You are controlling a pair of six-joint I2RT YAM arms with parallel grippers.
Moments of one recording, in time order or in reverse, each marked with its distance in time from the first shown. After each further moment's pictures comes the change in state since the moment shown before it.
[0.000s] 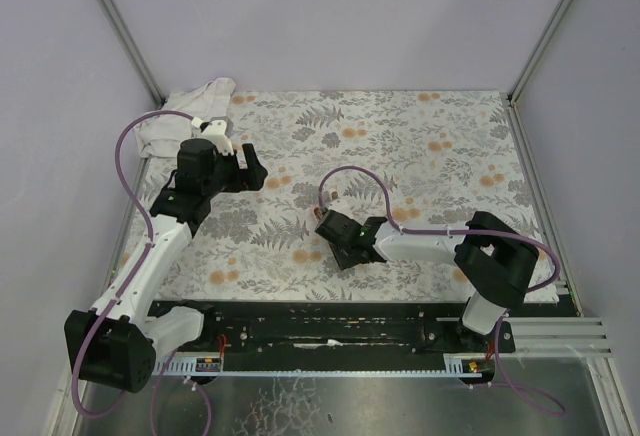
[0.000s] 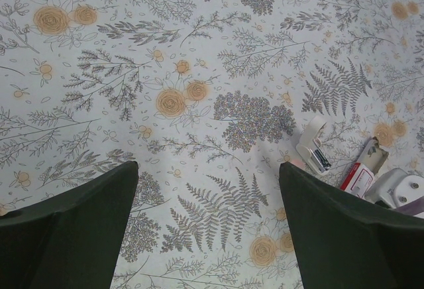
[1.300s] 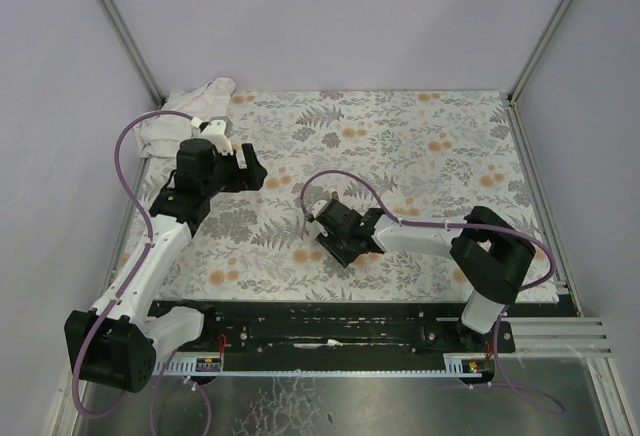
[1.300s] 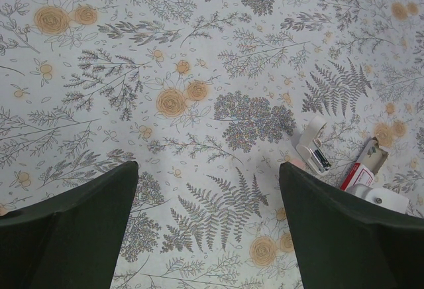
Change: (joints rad) left arm 0.005 0.000 0.000 0.000 0.005 0.000; right arm -0.052 0.030 0.045 0.018 -0.194 -0.414
